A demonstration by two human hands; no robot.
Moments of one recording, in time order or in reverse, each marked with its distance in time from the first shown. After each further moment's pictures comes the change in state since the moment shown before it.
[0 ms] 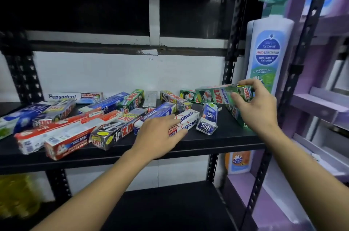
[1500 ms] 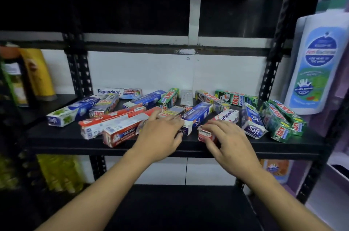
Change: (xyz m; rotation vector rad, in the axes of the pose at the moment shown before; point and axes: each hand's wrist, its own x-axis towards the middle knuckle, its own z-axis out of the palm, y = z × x) left_hand -0.046 -0.068 -0.047 0.374 -0.071 0.027; right_hand -0.103 -0.033 0.107 -0.253 -0.426 -0.548
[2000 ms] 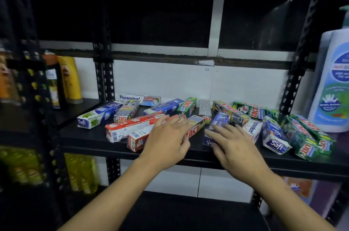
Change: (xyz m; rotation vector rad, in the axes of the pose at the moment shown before) left_hand -0.029 -0.020 -0.018 -0.096 0.204 -0.061; right_hand 0.028 -0.030 0.003 -0.158 -0.113 -0.080
